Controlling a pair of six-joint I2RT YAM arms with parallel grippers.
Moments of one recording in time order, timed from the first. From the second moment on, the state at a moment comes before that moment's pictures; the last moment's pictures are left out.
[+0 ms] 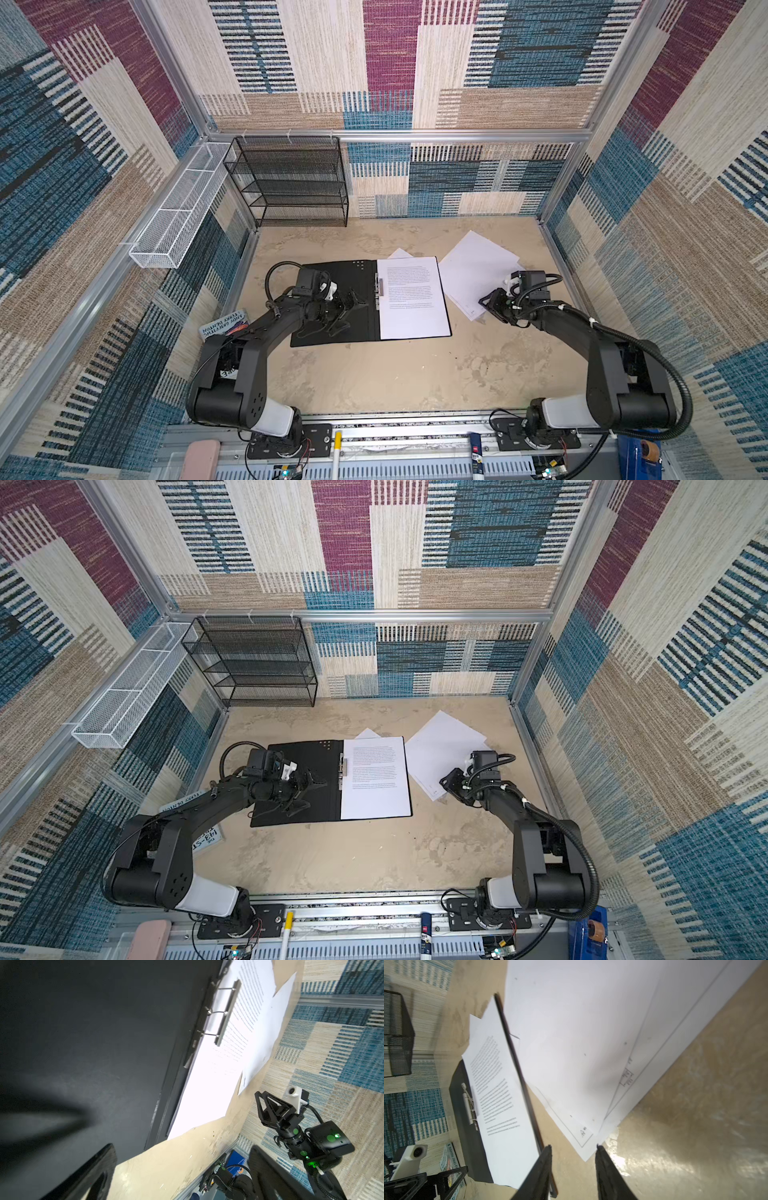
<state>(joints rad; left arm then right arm) -0.15 1.48 0.80 -0.34 0.69 -0.79 -0.02 1.38 0.71 -0.24 -0.42 0.60</state>
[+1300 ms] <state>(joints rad) -0.51 1.48 0.93 -0.39 0.71 -0.65 0.07 1.65 1.01 -0.30 -0.32 0.54</state>
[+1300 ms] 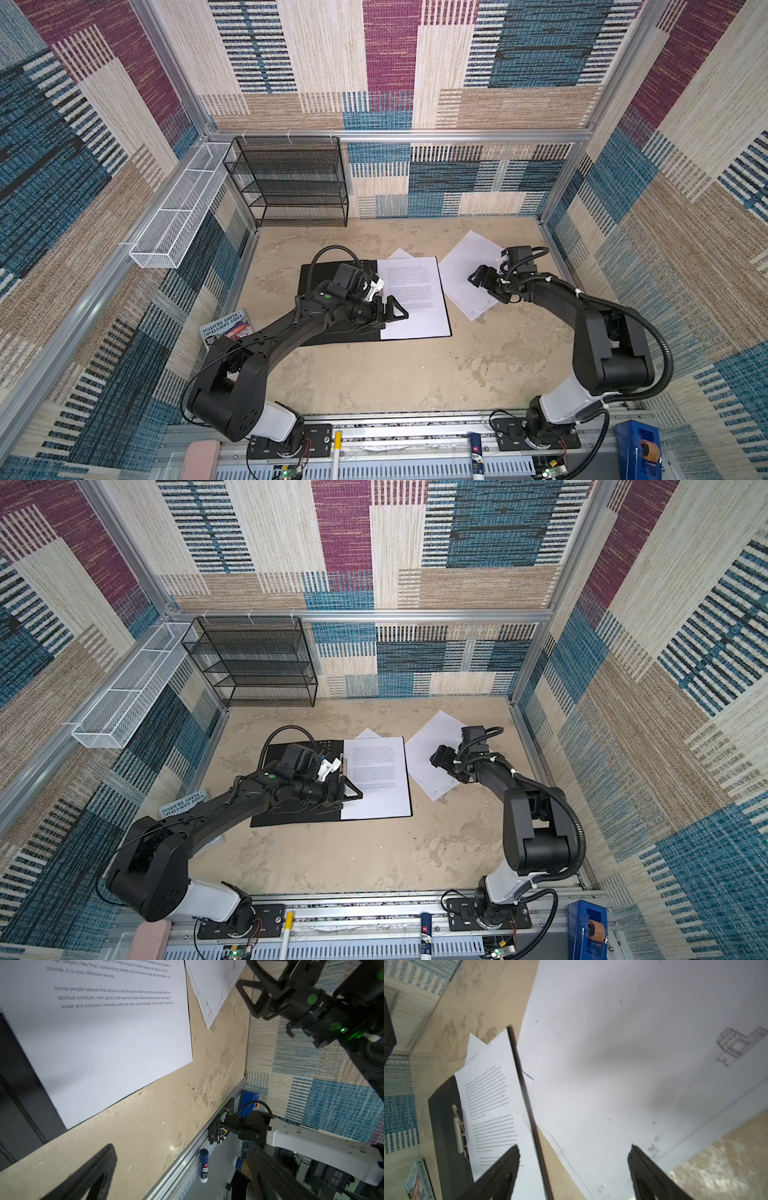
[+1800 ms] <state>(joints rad) -0.63 1.58 1.01 -0.36 0.67 -0.69 0.19 1.91 1.15 -0.23 -0.40 0.53</state>
